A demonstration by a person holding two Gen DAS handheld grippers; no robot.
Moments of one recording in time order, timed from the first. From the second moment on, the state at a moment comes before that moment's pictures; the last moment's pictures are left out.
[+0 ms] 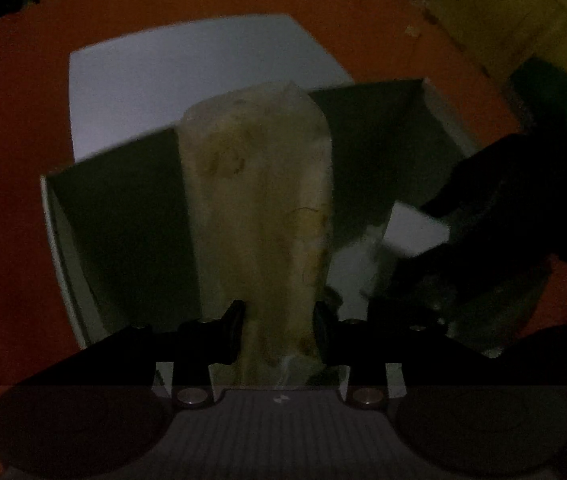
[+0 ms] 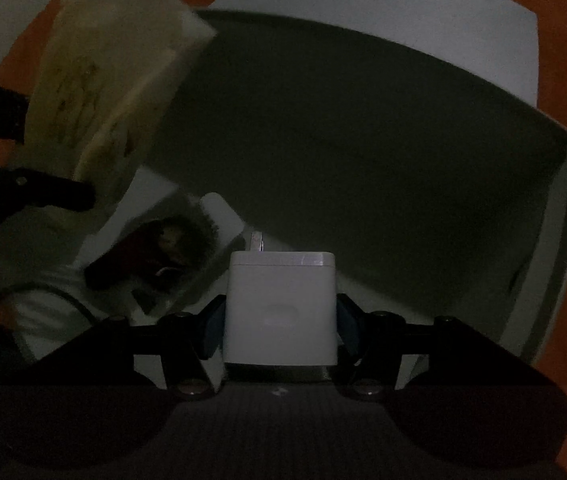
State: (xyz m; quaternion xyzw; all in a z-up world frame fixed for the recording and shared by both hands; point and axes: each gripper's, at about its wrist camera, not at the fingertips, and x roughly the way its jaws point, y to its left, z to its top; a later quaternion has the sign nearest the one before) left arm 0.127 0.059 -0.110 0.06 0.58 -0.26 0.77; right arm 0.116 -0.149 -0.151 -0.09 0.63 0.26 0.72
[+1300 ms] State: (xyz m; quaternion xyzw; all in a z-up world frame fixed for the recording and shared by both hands) left arm 0.133 0.044 -0.158 0.10 0.60 -0.21 0.77; right arm 0.137 -0.132 -0.158 -0.17 0.60 0.22 0.75
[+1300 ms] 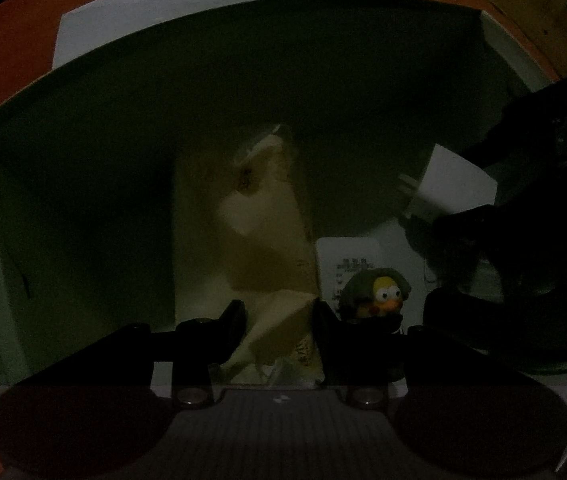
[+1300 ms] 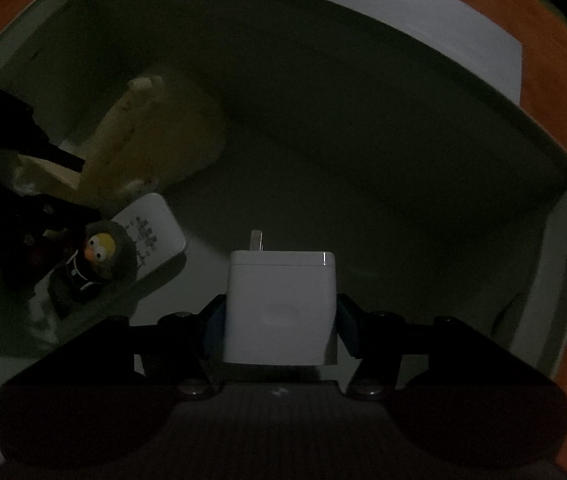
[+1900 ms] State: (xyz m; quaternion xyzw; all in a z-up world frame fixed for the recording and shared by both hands) left arm 0.129 0.042 -0.128 0.07 0.57 -0.22 0.79; right arm 0.171 -0.166 -0.117 -0.10 0.59 0.22 0.77
